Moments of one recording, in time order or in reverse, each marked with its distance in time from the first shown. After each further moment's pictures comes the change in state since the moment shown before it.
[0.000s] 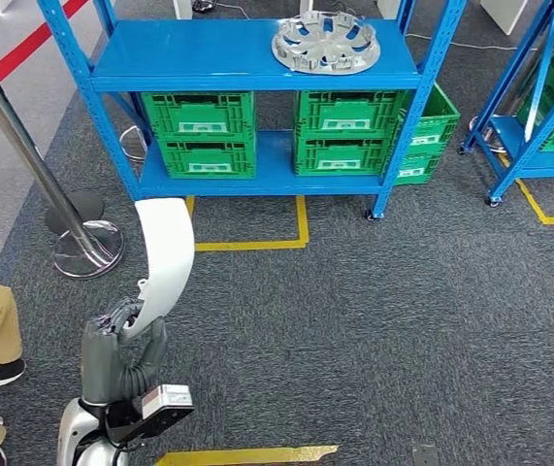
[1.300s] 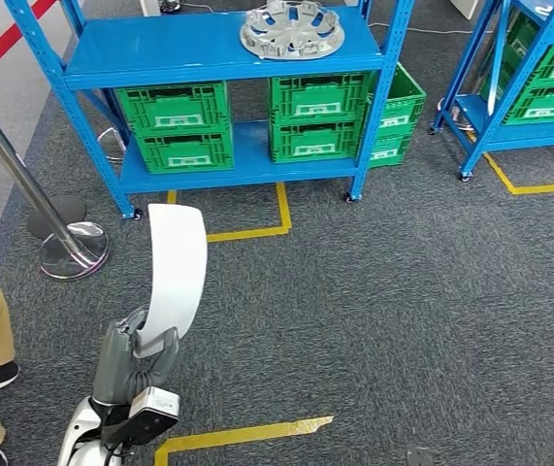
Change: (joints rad) left arm 0.014 0.014 0.009 0.000 0.200 -0.254 -0.023; right arm 0.000 0.020 -0.010 0.000 0.028 -0.019 0.010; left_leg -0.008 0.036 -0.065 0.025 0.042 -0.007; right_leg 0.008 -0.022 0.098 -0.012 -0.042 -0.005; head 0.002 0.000
